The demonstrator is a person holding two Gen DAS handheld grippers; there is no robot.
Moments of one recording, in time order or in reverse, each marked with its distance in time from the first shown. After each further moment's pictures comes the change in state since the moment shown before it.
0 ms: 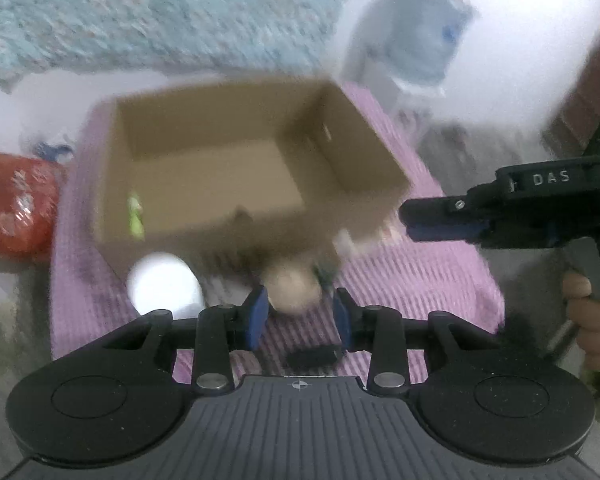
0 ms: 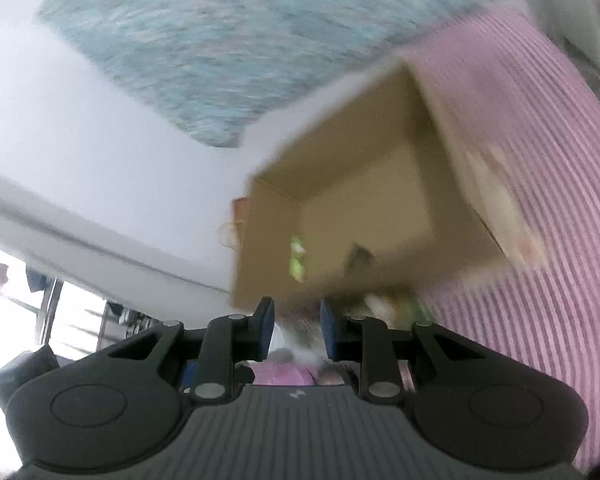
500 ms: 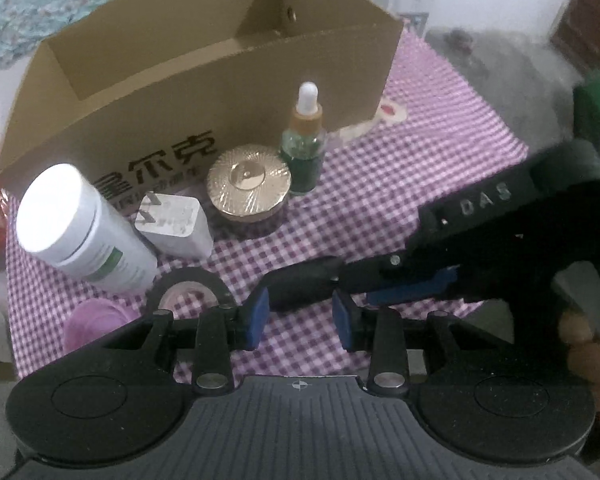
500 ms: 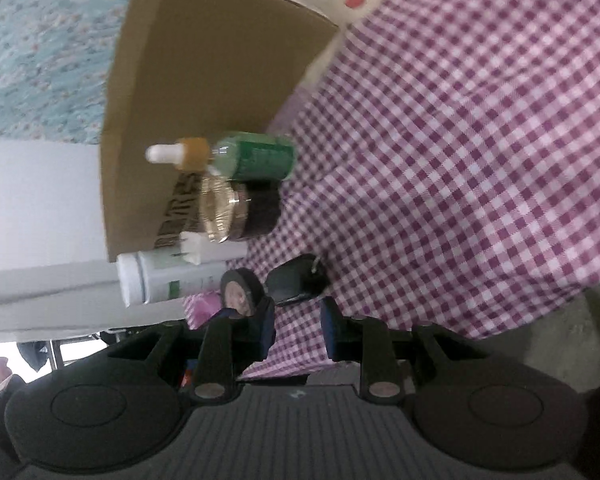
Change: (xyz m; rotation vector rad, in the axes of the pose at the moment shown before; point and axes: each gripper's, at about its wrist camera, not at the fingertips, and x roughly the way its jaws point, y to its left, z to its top) left arm 0.100 -0.027 -0.040 0.159 0.170 0.103; right arm 0.054 -0.100 -0.094 0.423 0.165 -0.089
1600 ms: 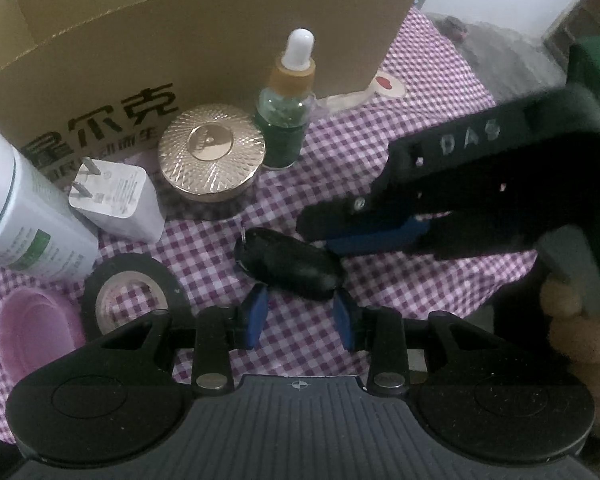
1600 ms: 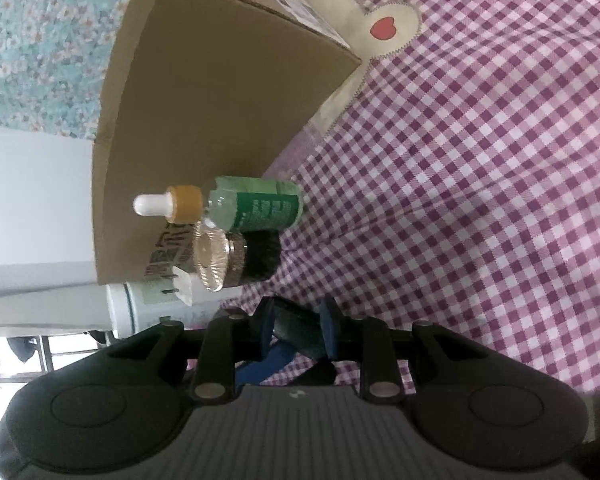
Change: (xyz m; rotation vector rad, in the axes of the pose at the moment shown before) left arm 0.035 0.000 -0.004 -0.099 0.089 -0.137; right arm 0.013 0.013 0.030 -0.070 -0.009 -0.026
